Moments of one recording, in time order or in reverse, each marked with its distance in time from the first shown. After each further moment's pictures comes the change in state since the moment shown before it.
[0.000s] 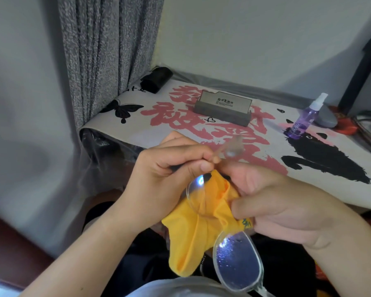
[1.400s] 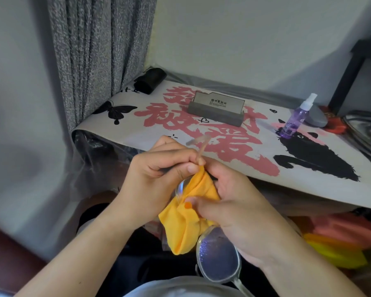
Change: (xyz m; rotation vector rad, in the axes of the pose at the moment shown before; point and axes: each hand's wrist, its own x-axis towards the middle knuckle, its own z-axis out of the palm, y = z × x) left_hand -0.006 -0.019 -0.001 -0.010 0.021 -0.043; right_hand 0.033 0.018 0.041 -0.290 0.475 -0.168
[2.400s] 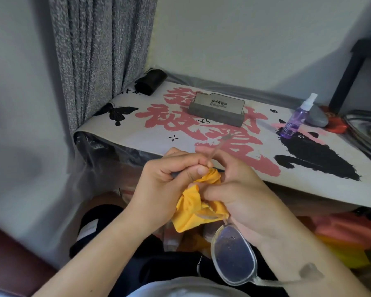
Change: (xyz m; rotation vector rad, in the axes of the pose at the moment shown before) left_hand -0.007 0.004 0.016 -0.120 0.030 -0.234; right_hand 0.016 -0.002 -0.011 0.130 0.097 0.078
